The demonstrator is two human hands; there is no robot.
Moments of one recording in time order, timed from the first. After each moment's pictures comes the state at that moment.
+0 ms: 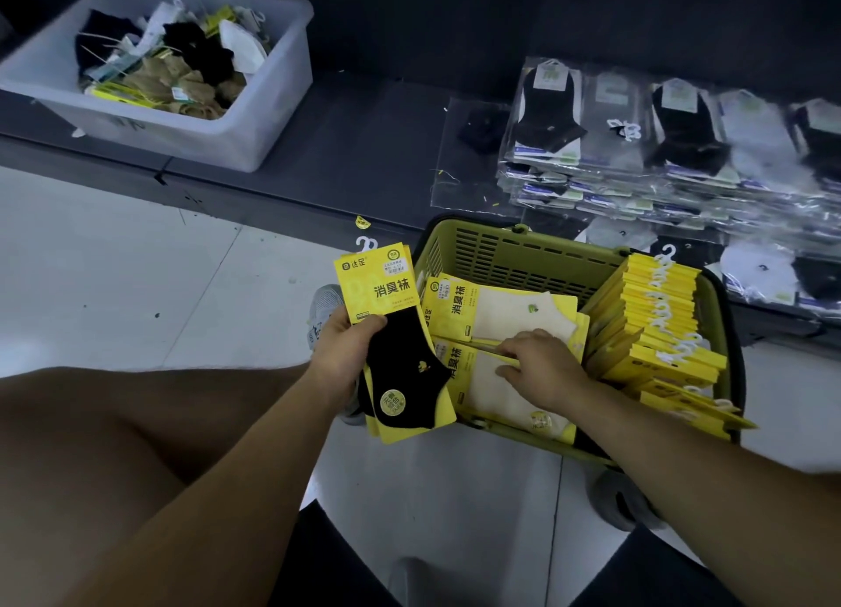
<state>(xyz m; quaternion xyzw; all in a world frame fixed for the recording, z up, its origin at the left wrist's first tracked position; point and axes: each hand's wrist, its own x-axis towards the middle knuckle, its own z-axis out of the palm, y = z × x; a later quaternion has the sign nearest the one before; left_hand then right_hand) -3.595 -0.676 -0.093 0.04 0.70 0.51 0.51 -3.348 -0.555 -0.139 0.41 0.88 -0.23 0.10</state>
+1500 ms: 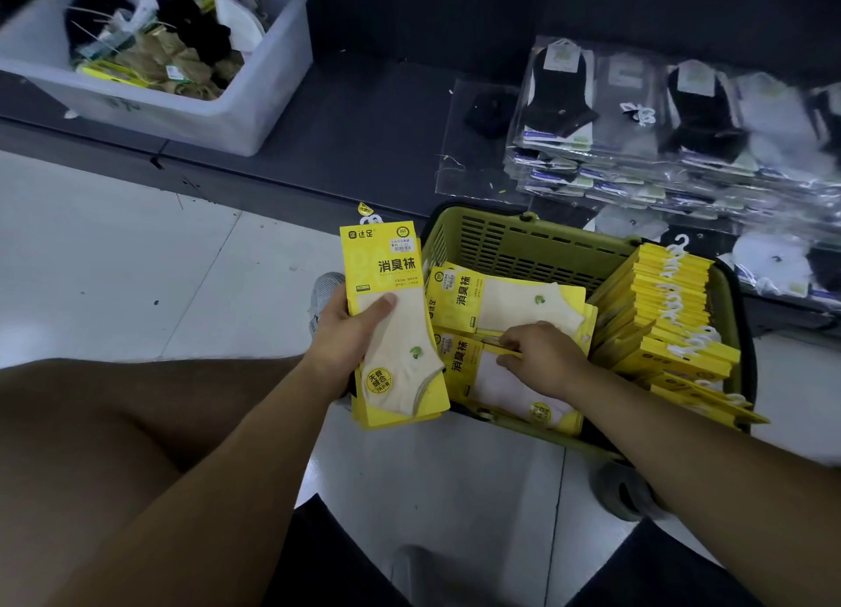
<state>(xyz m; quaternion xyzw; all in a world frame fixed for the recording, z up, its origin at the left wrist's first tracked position) -3.604 -0.678 -0.091 0.09 0.68 0.52 0.51 -3.357 -0.552 -0.137 0.44 0.84 -0.30 0.12</state>
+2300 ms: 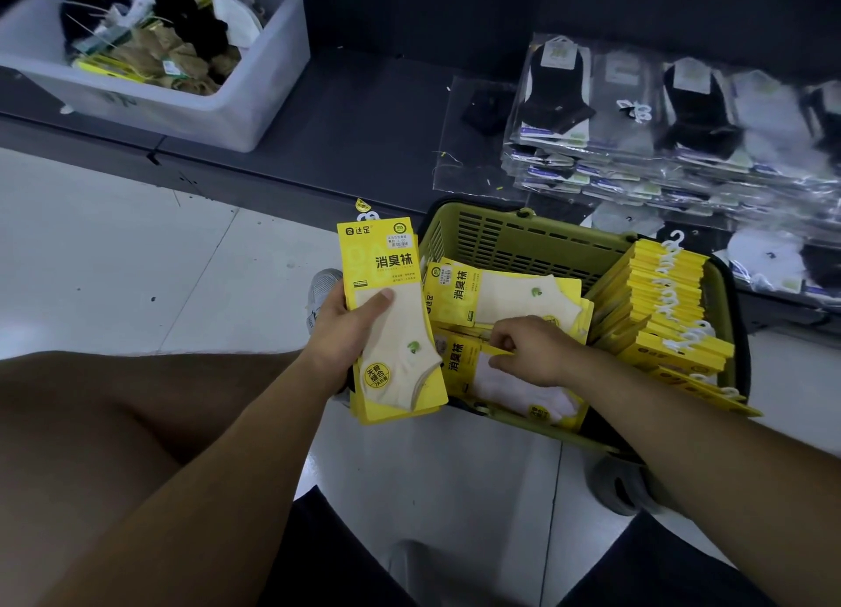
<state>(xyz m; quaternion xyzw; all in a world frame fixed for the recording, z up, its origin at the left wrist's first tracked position) -3.603 -0.679 -0.093 0.10 0.68 0.51 0.52 -3.362 -0.546 -0.131 0.39 0.84 -0.34 0.14</state>
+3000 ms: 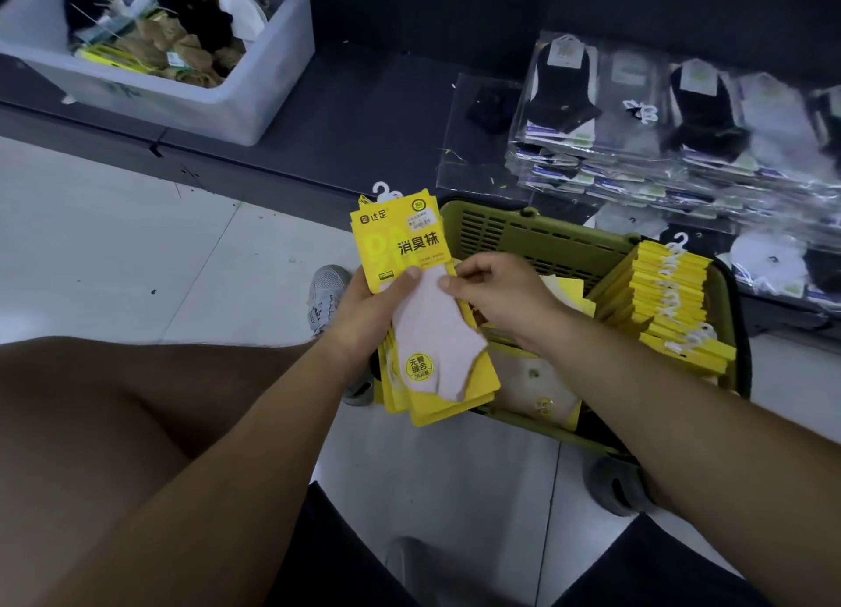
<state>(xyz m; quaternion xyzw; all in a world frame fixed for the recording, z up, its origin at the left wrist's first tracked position) -3.583 -0.661 -0.071 0.15 0.63 0.54 0.54 -3.433 -0.553 -0.052 0.49 0.61 -0.61 -0.11</state>
